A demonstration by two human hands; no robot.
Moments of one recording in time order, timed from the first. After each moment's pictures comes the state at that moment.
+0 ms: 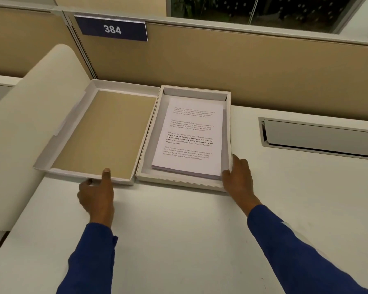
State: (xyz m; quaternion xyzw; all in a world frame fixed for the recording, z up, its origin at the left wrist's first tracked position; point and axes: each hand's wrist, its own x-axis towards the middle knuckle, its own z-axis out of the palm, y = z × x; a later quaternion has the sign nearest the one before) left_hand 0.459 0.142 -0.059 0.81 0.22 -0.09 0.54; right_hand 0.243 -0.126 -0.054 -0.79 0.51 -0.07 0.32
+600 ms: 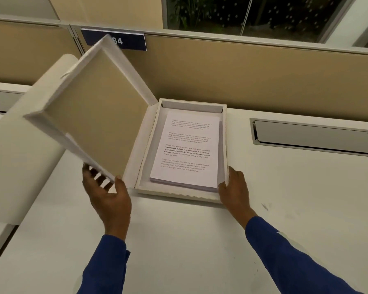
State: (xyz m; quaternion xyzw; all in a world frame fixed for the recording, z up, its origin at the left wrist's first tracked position) left_hand 0.390 0.148 -0.027 0.76 -0.07 0.08 0.65; right_hand 0.200 -0.085 -0.055 -0.79 0.50 -0.10 0.33
